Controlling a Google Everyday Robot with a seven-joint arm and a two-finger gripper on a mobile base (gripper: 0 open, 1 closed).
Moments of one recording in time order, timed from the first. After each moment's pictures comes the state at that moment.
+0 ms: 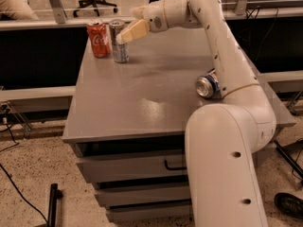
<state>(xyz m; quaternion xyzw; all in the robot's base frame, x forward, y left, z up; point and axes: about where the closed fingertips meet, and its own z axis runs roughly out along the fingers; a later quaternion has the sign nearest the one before) 0.786 0.077 0.940 -0.53 0.60 0.38 0.47</state>
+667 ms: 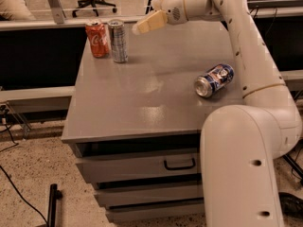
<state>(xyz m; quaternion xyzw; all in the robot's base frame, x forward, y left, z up) 0.793 0.015 0.966 -0.49 0.64 0.33 0.49</state>
